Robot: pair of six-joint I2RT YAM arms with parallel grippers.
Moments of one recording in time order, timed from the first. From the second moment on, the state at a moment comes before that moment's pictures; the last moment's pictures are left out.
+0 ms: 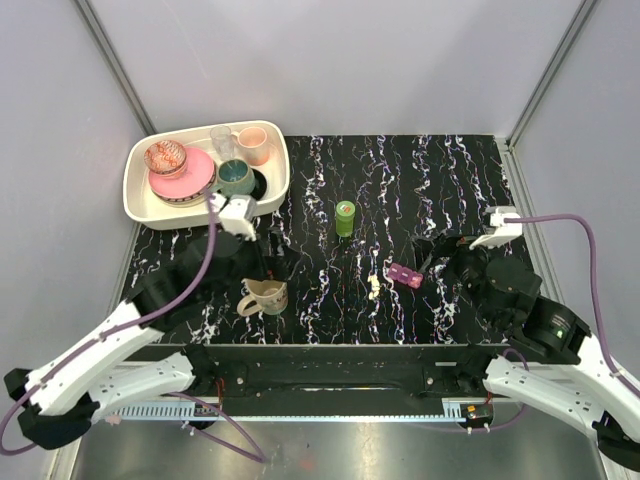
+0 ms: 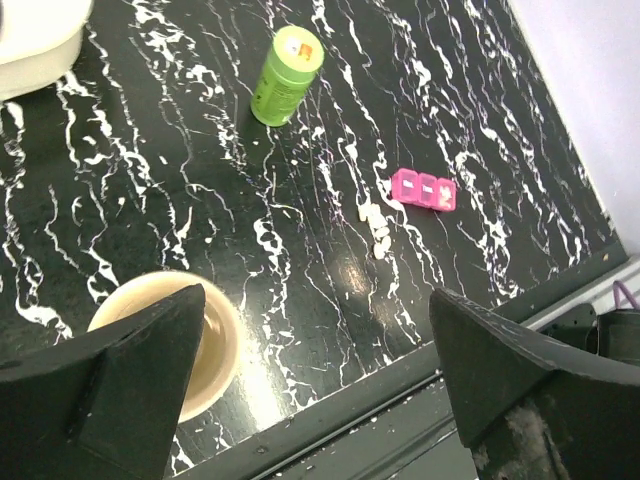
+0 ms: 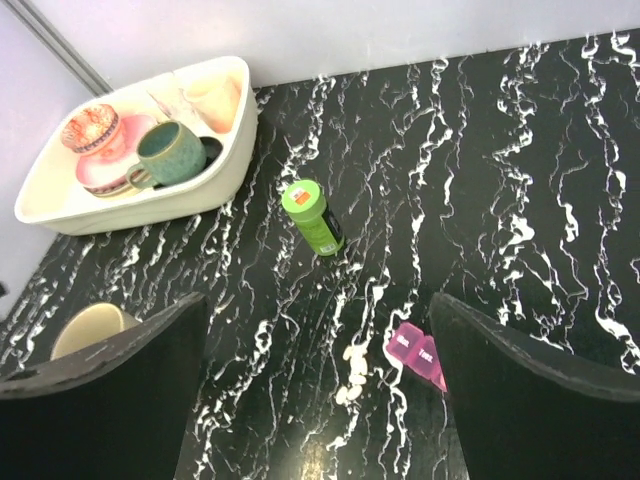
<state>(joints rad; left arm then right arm) -0.90 0.87 1.05 -0.63 -0.27 -0.56 0.93 0.56 0.96 -0.55 0.64 0.45</state>
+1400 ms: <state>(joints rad) -0.90 0.39 0.69 -0.66 -0.48 -0.69 0.93 0.55 0.76 -0.57 0.66 0.57</state>
